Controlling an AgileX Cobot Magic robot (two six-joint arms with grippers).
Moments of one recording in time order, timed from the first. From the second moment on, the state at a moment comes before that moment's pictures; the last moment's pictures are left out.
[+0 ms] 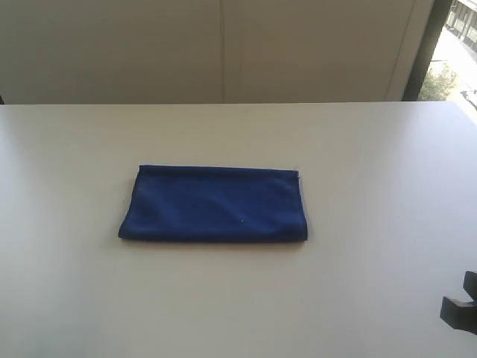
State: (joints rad) left arm -0.05 0.69 -0.08 -0.89 0.26 0.68; right arm -0.05 0.71 -0.10 0.50 0.07 -0.32
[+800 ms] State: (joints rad) left arm -0.04 0.39 -0.06 -0.85 0.29 0.73; right arm -0.05 0.71 -0.10 0.50 0.07 -0.31
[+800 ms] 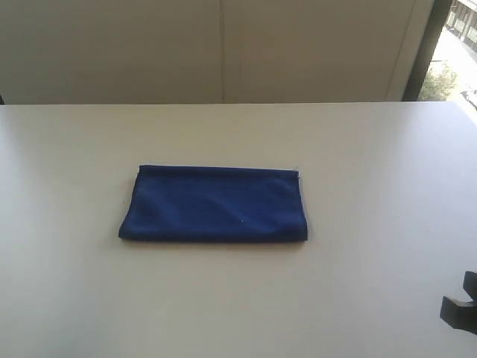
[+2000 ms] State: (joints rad) left arm -0.03 0.01 0.02 -0.12 0.40 0.13; right arm -0.05 0.71 -0.10 0.50 0.07 -0.31
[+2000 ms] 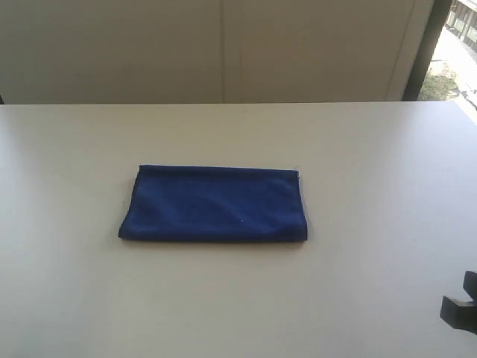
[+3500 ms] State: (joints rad) left arm -0.03 0.00 0.02 -0.12 0.39 0.14; right arm 0.05 0.01 -0.01 0.01 0.32 0.04
